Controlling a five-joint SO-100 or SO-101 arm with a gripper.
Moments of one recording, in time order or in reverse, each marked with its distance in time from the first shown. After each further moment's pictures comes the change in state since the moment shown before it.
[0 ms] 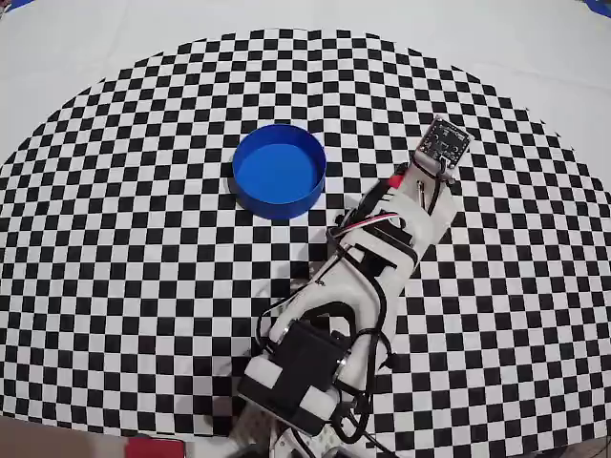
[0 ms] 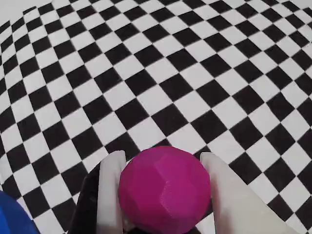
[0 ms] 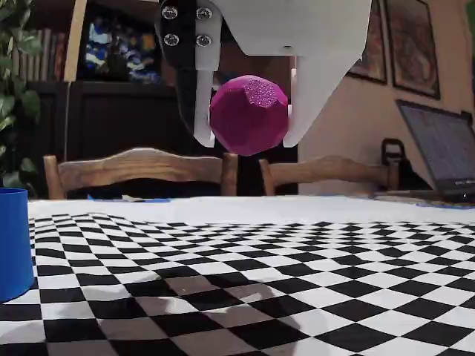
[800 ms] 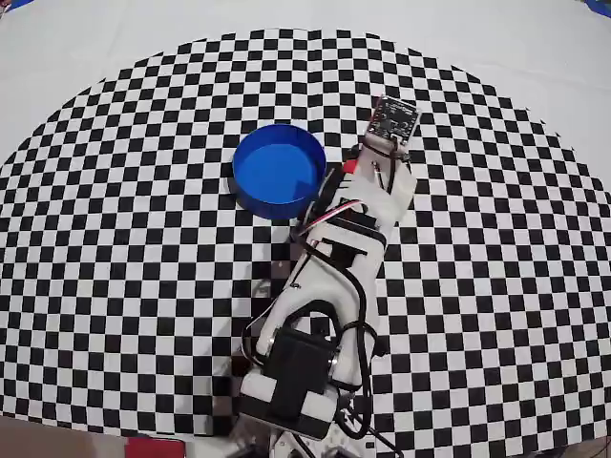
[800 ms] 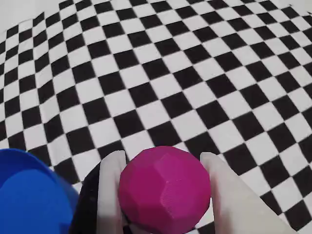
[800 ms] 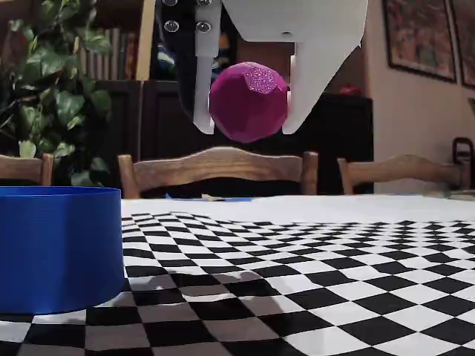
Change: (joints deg) arm -11.6 2.1 0.9 0.0 0.0
